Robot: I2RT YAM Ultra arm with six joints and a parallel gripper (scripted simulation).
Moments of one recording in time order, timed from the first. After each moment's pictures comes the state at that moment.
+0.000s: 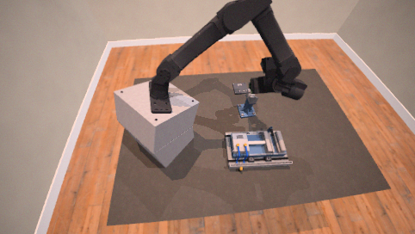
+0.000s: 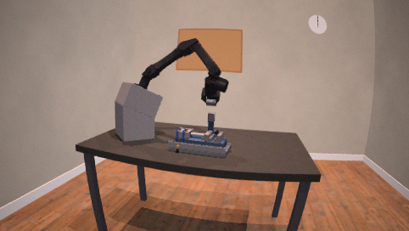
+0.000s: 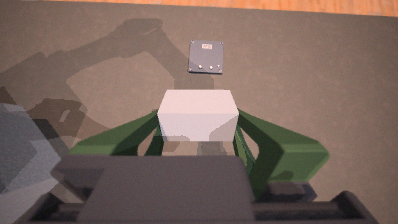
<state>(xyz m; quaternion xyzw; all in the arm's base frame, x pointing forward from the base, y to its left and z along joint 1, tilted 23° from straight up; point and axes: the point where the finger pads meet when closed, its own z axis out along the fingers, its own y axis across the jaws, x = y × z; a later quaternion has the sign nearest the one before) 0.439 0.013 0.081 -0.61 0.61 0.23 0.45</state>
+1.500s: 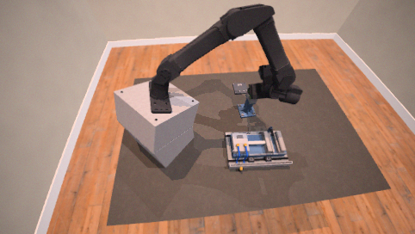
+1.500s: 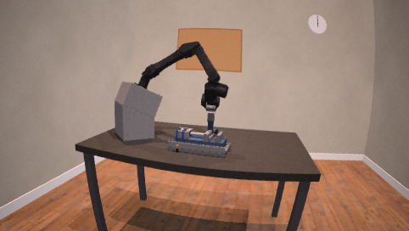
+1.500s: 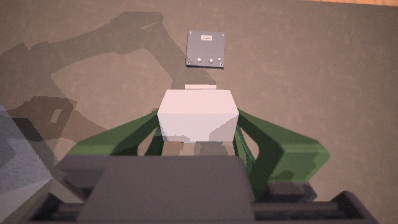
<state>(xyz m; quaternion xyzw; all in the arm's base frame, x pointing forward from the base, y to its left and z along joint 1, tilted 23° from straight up) 0.453 0.021 0.048 -0.61 0.60 0.22 0.46</state>
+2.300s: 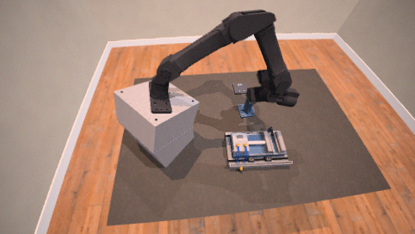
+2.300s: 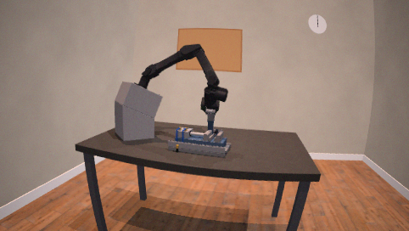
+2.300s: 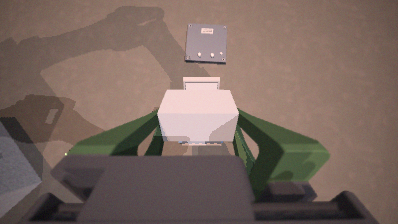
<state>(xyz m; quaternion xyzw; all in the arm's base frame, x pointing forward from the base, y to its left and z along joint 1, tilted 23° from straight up) 0.460 0.027 0.026 -0.61 0.61 0.23 0.46</state>
